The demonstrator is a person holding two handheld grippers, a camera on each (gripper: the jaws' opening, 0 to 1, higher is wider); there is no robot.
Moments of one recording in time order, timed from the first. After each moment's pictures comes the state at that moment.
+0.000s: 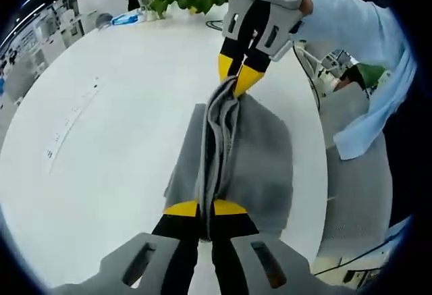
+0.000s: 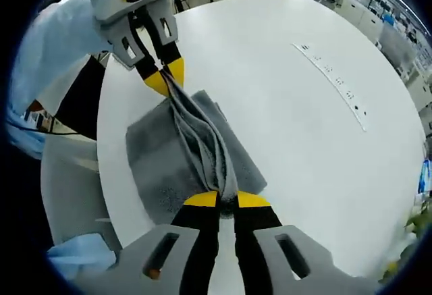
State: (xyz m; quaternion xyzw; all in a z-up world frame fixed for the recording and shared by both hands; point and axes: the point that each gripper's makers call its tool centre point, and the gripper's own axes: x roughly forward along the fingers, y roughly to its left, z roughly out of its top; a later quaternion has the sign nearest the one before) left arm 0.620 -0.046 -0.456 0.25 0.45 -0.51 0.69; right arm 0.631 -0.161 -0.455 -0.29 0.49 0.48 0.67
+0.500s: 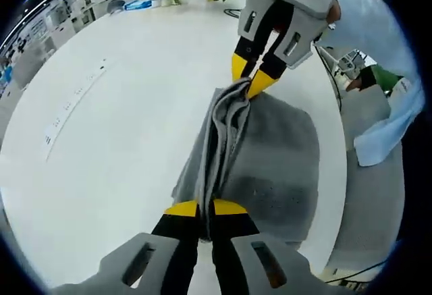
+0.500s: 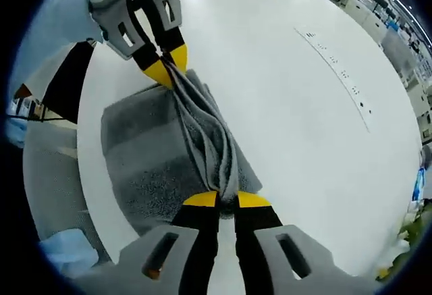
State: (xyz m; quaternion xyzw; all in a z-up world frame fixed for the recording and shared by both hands) left arm 0.635 -0.047 -0.487 0.26 0.48 -0.47 0.70; right arm 0.642 -0.167 -0.488 -0.32 0.50 0.46 0.66
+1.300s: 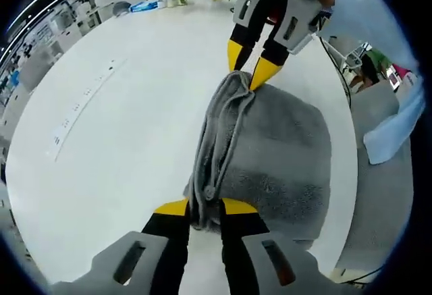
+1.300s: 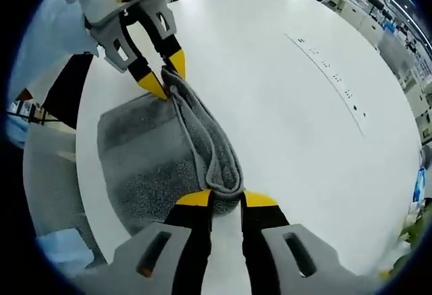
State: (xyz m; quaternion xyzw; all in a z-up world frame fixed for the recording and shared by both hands) left arm 0.643 -0.035 -0.486 0.28 0.46 -0.45 0.71; right arm 0.661 -0.170 -0.477 -0.31 0.48 0.47 0.67
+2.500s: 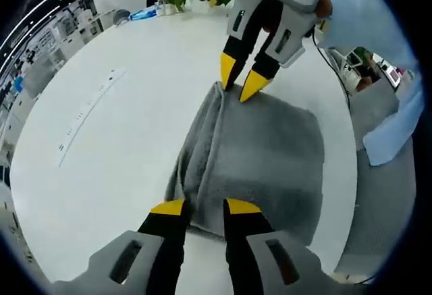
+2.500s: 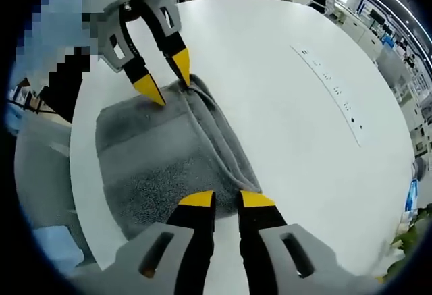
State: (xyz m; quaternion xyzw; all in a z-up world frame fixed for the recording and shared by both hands) left arm 0.635 -0.052 -0.478 0.28 0.42 -0.46 0.73; right arm 0.656 -0.160 -0.485 -0.34 0.44 0.47 0.68
